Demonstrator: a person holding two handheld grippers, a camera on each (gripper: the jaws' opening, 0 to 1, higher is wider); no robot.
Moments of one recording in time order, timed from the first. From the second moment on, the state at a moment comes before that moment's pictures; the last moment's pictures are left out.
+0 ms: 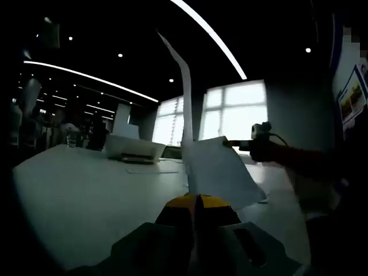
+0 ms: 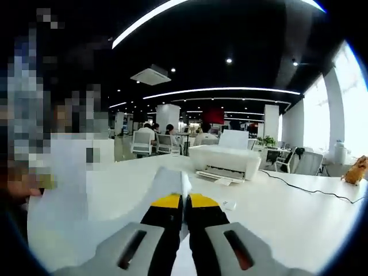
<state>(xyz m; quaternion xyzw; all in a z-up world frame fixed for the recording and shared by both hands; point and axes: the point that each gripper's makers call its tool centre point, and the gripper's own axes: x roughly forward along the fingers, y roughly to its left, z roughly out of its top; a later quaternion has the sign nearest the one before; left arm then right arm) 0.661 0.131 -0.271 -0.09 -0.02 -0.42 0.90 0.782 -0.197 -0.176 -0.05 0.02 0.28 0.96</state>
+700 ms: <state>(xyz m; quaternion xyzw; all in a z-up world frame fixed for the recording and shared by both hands) 0.656 0.129 -0.271 -0.09 -0.02 -0.42 0.90 0.729 -0.179 -0.113 -0.03 -0.07 0.35 0.93</state>
